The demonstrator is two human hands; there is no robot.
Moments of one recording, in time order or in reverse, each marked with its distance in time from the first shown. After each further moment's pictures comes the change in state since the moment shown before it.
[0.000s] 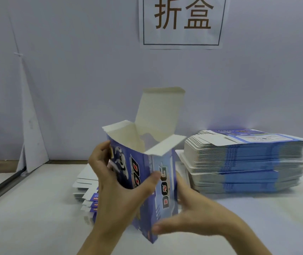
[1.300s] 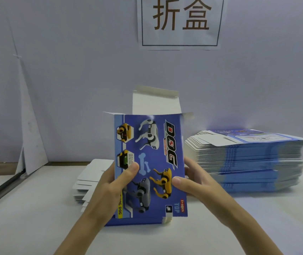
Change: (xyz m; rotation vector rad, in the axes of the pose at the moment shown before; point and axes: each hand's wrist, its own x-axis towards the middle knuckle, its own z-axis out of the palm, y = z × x) left_hand 0.015 -0.020 -0.027 -0.093 -0.239 -0.469; right_hand 0.004 0.007 -0.019 0.277 0.342 -0.023
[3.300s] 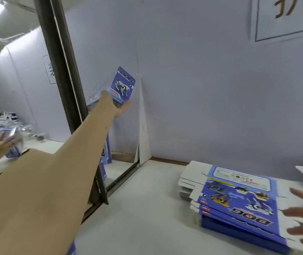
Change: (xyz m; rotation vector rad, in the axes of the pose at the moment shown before) left_hand 0.126 0.177 -0.267 -0.506 0.837 -0.085; right_hand 0.024 0.066 0.044 -0.019 0.241 0.322
